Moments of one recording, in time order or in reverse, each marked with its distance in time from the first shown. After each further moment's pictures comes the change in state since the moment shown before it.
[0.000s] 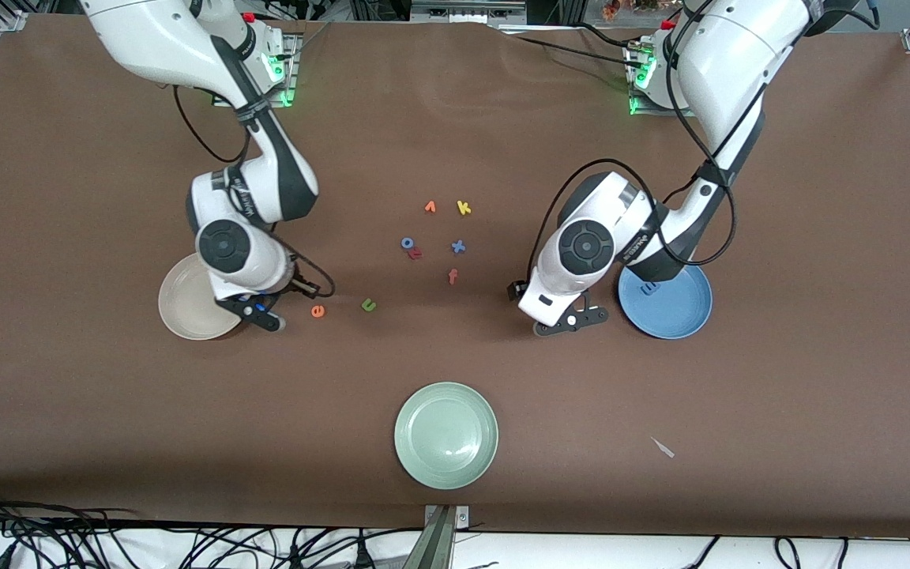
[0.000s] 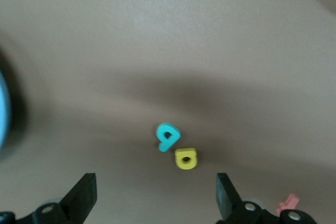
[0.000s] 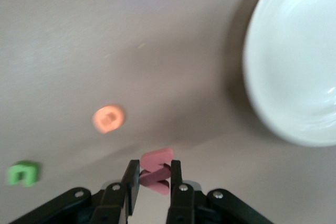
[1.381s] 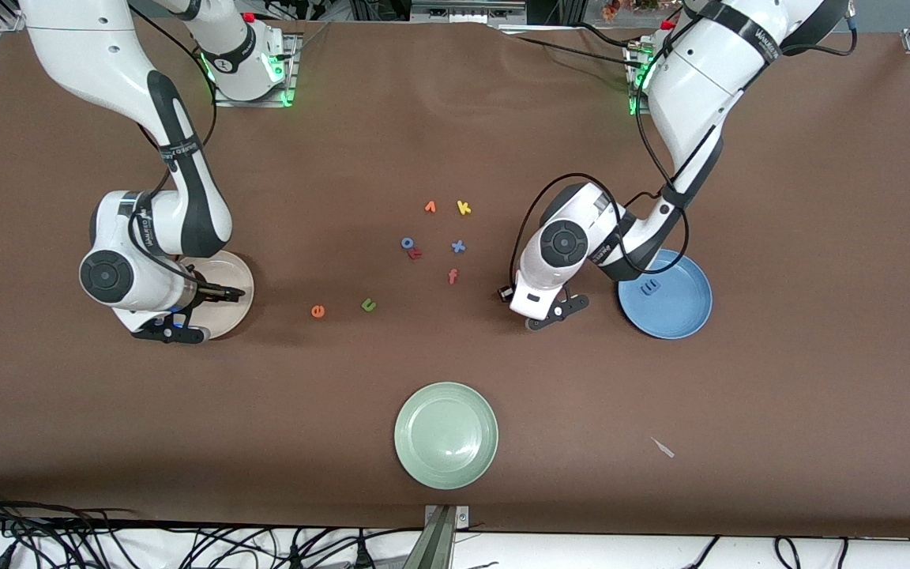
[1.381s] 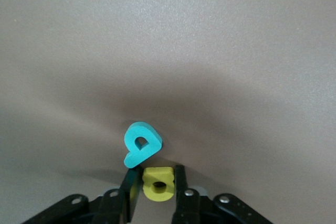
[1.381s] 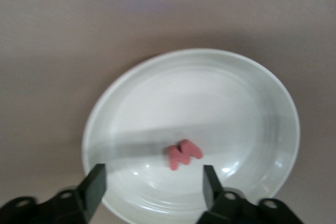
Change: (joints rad) left arm -0.036 0.070 0.030 -0.135 0.019 0.270 -0.190; right arm -0.047 0.033 -0.191 0.007 0.076 -0.017 -0.579
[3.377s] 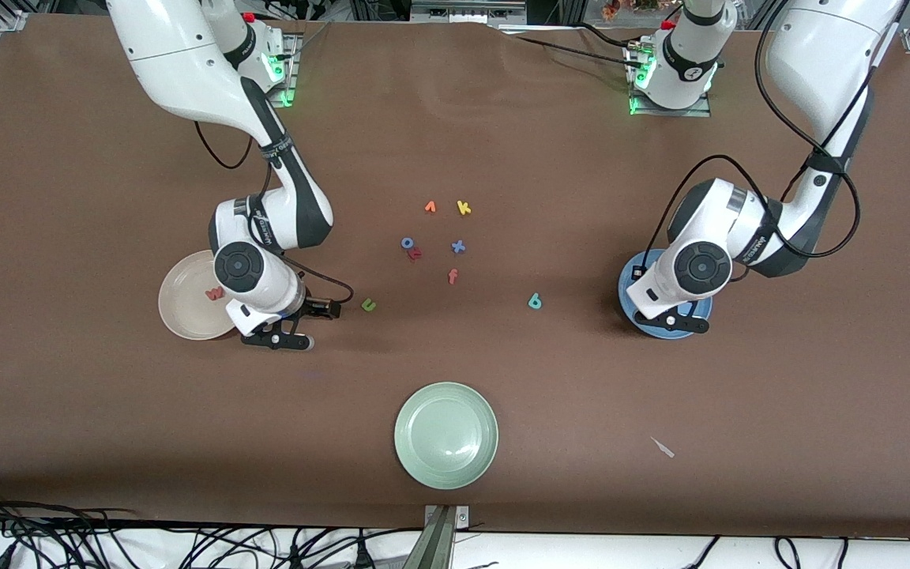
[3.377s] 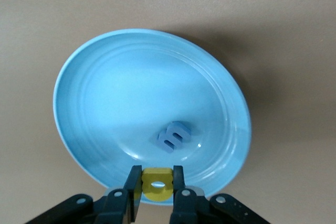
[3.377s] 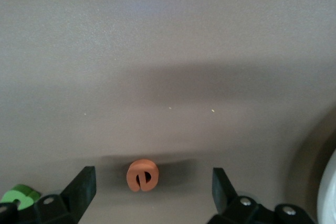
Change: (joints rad) left arm 0.339 -0.250 0.003 -0.182 0.141 -0.353 0.851; right arm 0.143 0.125 0.120 0.082 0.027 0.197 0.241
